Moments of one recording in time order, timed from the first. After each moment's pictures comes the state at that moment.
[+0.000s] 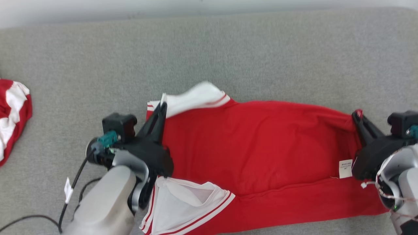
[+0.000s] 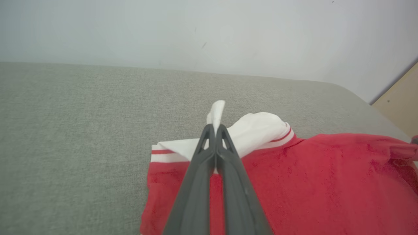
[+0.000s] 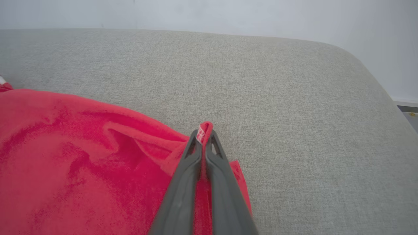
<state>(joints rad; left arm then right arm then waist) -0.71 0.21 -0.66 0.57 -0.73 0.07 -0.26 -0.45 -0.41 0.13 0.43 0.37 0.13 0.12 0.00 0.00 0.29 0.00</state>
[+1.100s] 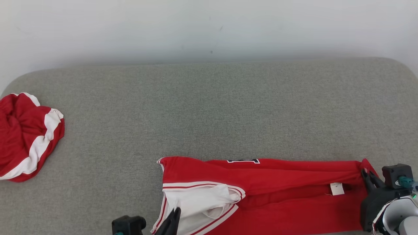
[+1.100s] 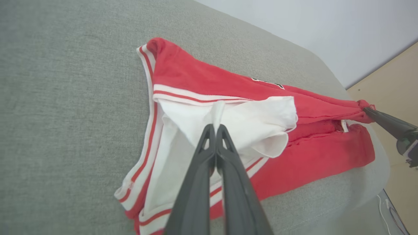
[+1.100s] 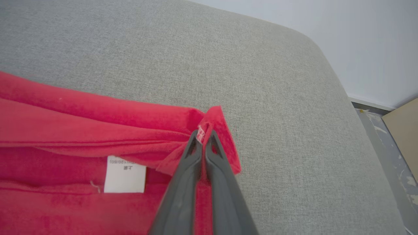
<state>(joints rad) -0.14 0.34 -0.72 0.06 -0.84 0.26 -0.14 -0.22 -0.38 0.05 0.49 0.16 0.13 0.10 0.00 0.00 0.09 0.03</state>
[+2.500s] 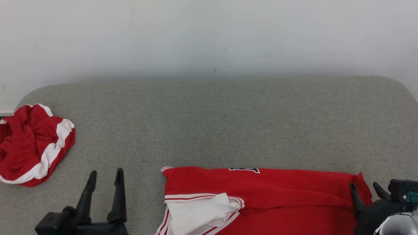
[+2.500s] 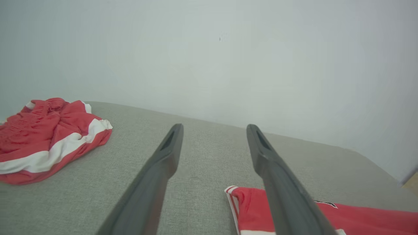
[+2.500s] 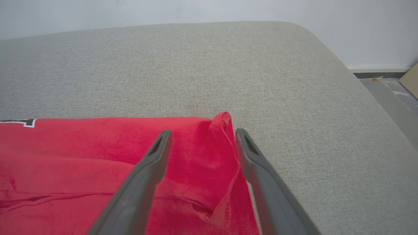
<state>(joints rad) -0.01 0.19 -0.18 0.03 -0.45 0.05 -0.26 -0.11 -0.22 -0.12 0.35 0.19 0.13 0.18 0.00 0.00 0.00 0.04</state>
